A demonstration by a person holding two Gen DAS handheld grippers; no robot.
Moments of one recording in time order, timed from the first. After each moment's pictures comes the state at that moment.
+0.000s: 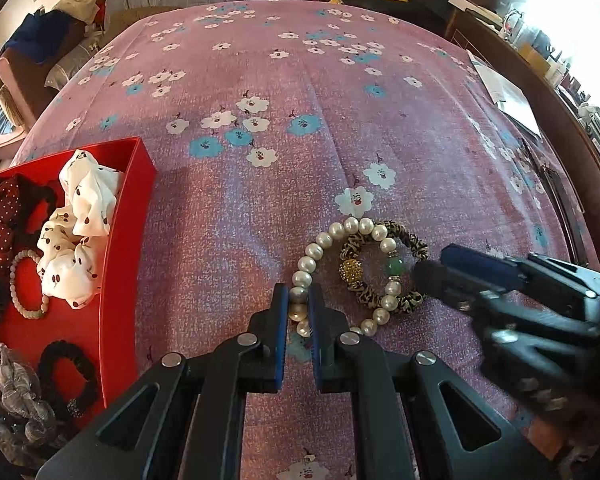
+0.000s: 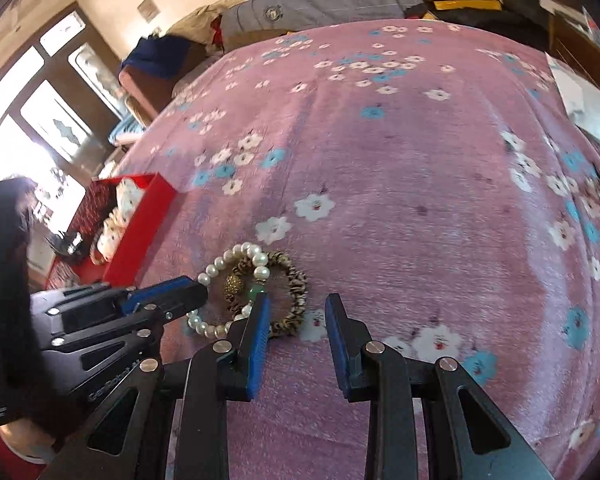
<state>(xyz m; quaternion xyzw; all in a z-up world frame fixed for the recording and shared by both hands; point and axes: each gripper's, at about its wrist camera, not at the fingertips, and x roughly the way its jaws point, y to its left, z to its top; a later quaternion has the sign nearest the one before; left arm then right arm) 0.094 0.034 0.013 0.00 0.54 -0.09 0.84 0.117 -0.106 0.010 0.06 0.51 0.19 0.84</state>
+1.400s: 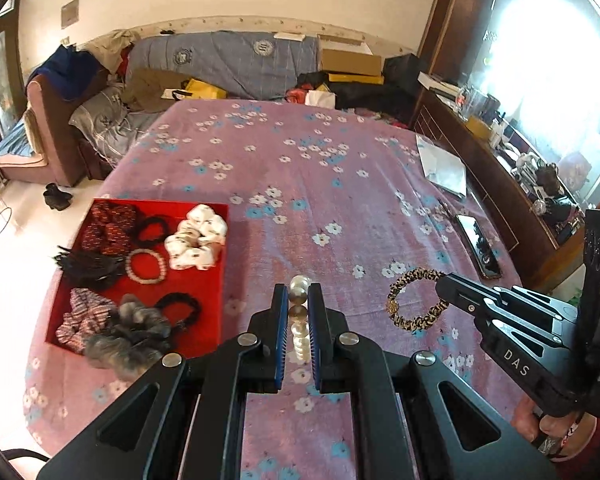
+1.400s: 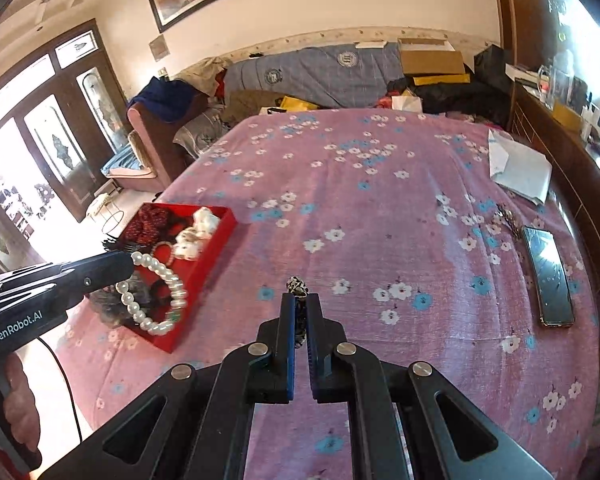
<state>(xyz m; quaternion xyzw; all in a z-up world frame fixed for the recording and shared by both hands) -0.047 0.093 0.176 -0.04 0.42 -0.10 0.90 -0.020 -0.100 0.138 0.05 0.40 0.16 0.90</state>
